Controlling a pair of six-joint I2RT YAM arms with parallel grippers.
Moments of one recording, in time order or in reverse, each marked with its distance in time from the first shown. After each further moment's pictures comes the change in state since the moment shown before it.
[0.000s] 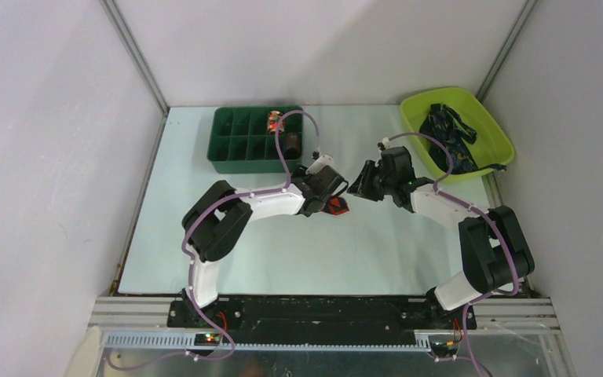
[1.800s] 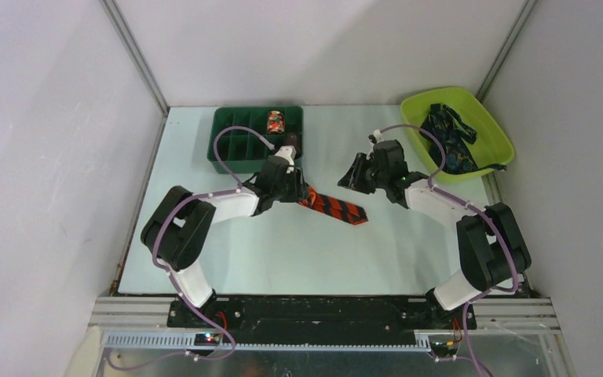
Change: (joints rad) left arm 0.299 -0.224 -0.380 0.479 0.850 -0.243; right arm 0.055 0.024 0.090 0.023 0.001 0.006
